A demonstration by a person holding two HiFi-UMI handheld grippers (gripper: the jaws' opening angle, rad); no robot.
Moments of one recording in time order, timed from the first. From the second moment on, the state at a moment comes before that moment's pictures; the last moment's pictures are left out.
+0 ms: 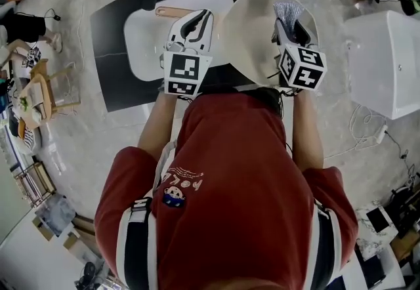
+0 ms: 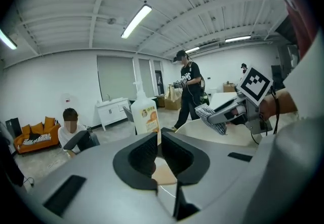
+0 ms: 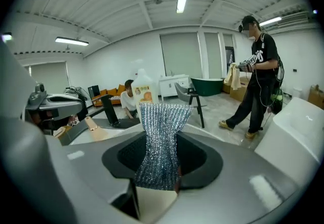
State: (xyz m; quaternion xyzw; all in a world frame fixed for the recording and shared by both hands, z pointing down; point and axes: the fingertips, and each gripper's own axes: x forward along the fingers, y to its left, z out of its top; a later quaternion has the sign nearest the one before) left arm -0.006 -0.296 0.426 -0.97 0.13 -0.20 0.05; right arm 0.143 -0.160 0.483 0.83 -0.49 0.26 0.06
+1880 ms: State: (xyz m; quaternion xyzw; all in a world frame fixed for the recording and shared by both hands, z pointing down) left arm -0.013 -0.238 0.559 -0.88 0.14 -0.39 -0.24; right arm 0.168 -0.189 0.595 0.80 -0.44 0.37 0.16
